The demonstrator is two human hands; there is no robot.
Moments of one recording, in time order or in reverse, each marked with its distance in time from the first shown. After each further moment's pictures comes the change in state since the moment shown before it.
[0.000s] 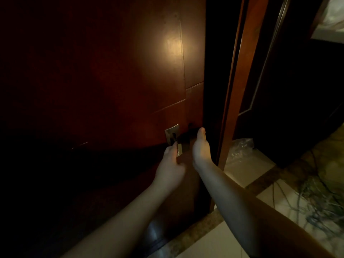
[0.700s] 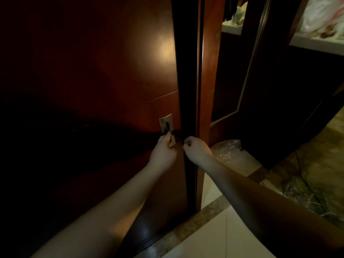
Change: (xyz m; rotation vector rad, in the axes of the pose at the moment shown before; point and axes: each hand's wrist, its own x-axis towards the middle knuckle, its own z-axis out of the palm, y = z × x) left_hand 0.029 0.040 0.043 -0.017 0.060 -0.017; right_hand -0.001 -0.026 -0.089 -1.007 -0.210 -0.265
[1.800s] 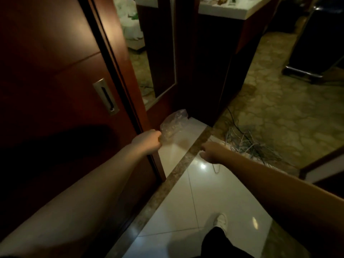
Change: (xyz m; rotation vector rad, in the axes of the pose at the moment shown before) left_hand -0.049 0.010 0.127 0.822 -0.471 0.322; right_hand -0.197 0.196 -0.072 -0.456 -0.156 0.344
